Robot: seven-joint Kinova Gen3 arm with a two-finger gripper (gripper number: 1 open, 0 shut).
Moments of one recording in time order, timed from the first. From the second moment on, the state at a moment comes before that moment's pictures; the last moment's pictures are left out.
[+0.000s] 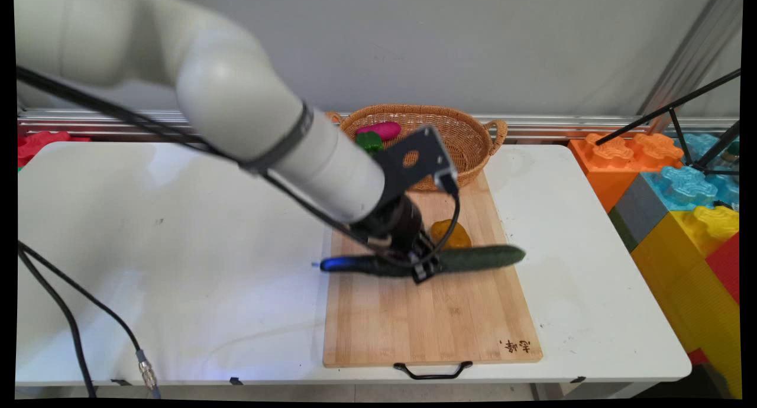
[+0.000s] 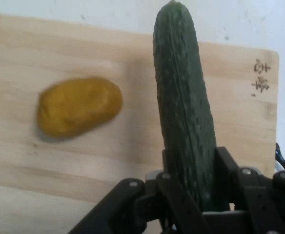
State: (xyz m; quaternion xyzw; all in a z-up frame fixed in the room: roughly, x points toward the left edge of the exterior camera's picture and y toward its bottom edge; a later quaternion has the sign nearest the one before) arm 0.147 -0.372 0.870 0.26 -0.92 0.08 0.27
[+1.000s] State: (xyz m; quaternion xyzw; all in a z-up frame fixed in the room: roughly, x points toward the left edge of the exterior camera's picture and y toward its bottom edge) arm 0.155 -0.375 0.757 0.28 -0.91 0.05 0.29
